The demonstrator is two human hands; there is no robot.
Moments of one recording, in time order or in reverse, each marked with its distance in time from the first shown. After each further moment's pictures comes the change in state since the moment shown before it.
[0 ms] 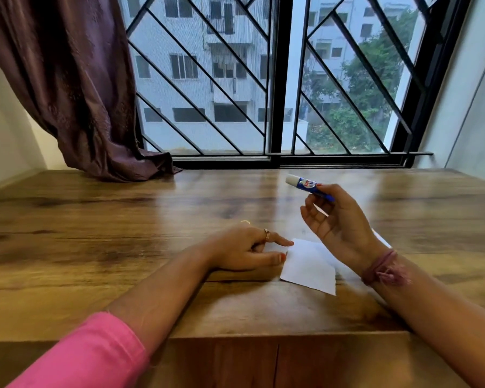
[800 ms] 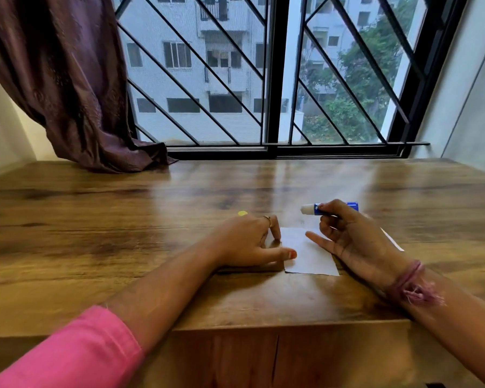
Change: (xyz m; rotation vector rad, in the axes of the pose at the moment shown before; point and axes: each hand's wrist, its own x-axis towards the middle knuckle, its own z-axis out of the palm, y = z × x) left_hand 0.002 0.011 0.008 0.143 0.085 -0.091; right_hand -0.028 -0.001 -0.021 -0.294 0.160 0.120
